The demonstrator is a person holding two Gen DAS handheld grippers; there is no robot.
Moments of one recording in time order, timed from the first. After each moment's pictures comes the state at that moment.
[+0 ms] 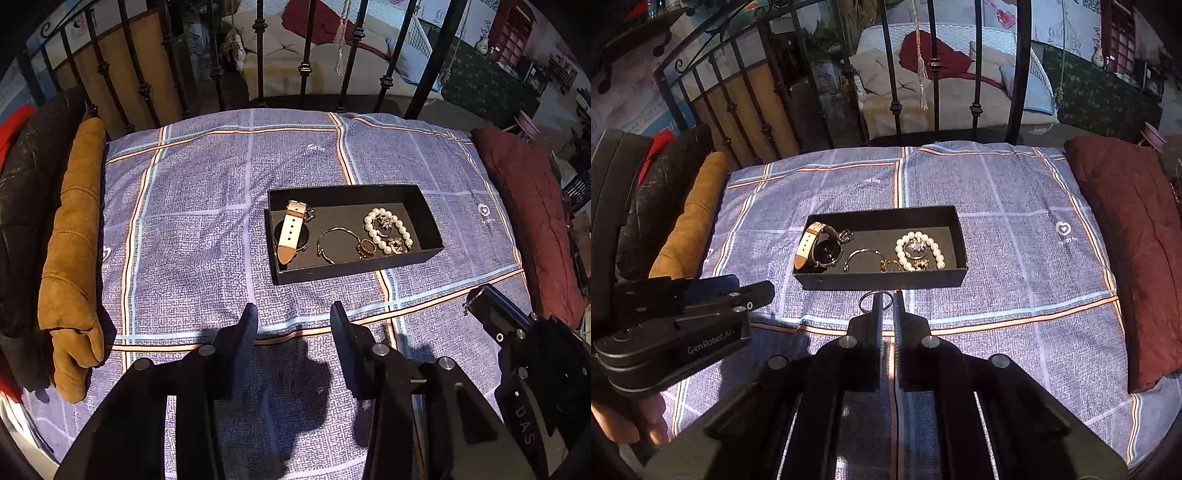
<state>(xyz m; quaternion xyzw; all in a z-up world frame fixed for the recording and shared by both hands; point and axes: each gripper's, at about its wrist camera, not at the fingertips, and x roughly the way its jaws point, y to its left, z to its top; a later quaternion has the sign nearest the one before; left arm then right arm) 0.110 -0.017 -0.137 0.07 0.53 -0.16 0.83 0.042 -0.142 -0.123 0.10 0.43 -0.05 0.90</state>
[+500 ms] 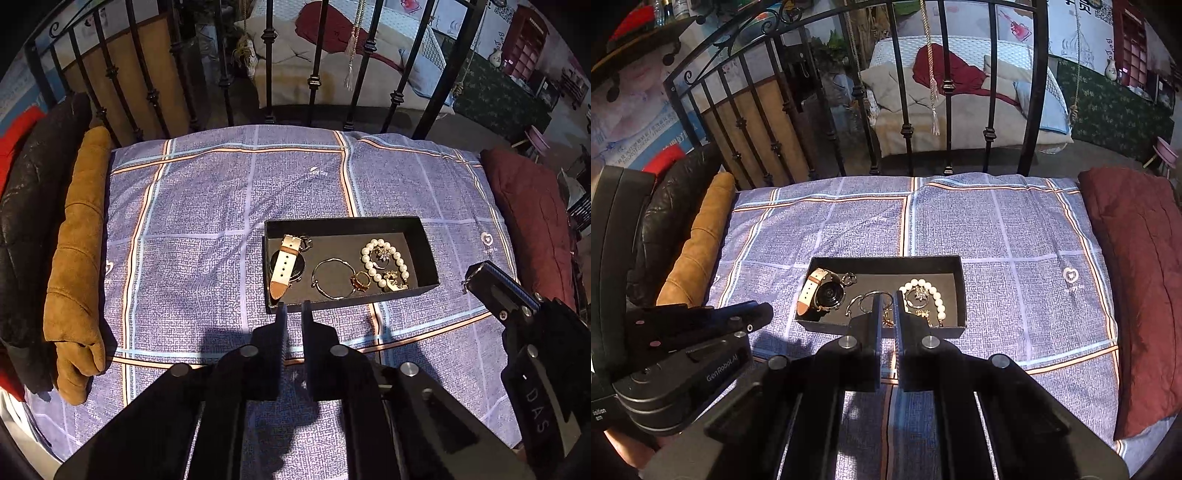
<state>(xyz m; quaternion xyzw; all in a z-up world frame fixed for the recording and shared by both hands) 0.132 -0.036 -0.123 0.06 0.53 -0.14 0.84 0.080 -0.161 -0.101 0.09 0.41 -0.03 0.91</state>
